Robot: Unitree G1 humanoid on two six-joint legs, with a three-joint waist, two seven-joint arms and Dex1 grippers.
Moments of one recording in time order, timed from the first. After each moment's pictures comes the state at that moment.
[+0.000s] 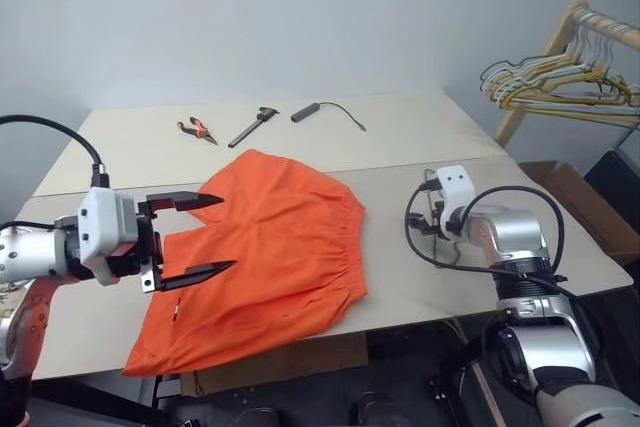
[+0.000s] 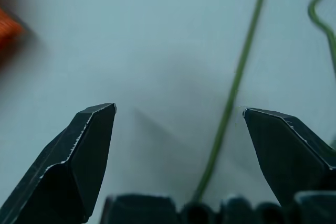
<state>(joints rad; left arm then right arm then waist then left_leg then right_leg) -0.04 0.89 0.36 -0.40 -0.61 0.20 -1.24 -0.70 -0.42 -0.05 0.39 0.10 1.01 0.32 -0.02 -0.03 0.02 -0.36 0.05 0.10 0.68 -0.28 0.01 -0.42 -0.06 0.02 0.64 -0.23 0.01</state>
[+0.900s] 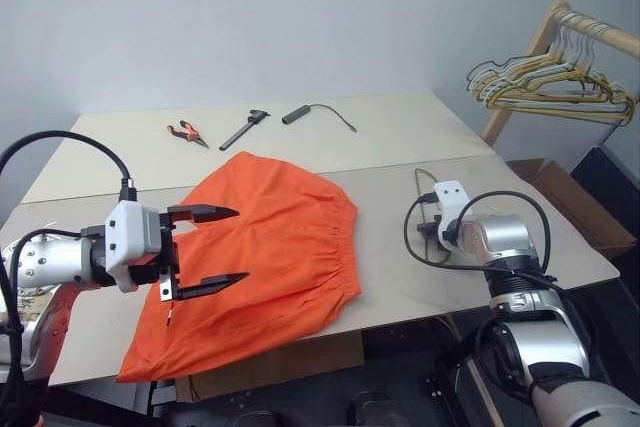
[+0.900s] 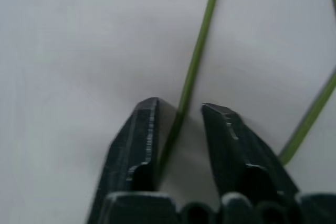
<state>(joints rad) -0.03 0.87 0.30 -0.39 -0.58 0.17 -1.23 -0.72 -0.40 -0.02 0.52 0.07 0.99 0.31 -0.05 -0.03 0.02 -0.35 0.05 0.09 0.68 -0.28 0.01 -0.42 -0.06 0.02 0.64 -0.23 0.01</state>
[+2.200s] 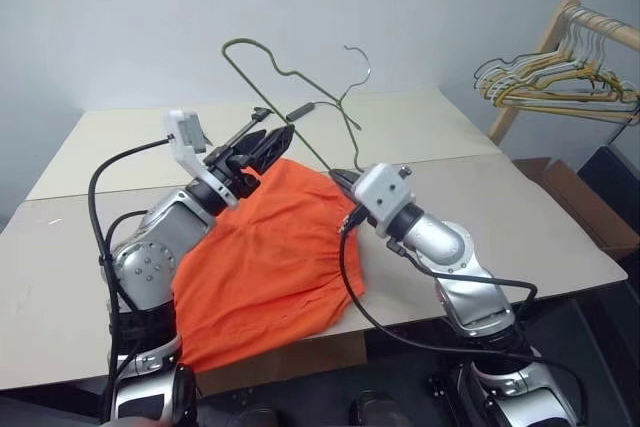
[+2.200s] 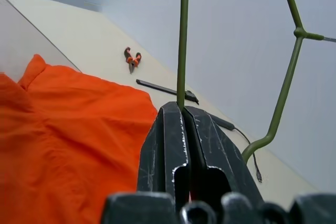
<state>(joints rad) -0.48 0.28 0.30 -0.26 -1.03 0.79 -0.27 -0.41 -0.32 0.28 -0.30 -0.07 0.25 0.41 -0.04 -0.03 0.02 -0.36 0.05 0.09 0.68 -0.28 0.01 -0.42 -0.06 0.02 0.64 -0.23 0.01</state>
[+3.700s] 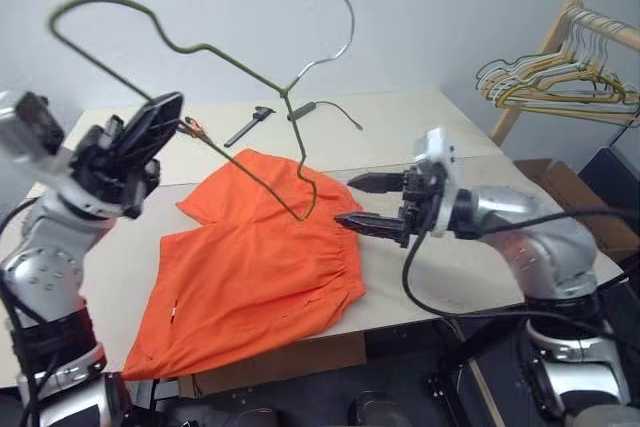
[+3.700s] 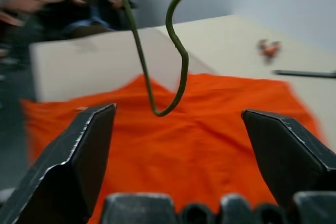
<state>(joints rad) -0.41 0.59 0.51 -0.19 -1.24 0.60 -1.04 -0.58 -0.57 0.02 -0.27 0.69 0.85 0.99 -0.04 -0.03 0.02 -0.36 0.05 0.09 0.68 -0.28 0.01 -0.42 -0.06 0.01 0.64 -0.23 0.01</state>
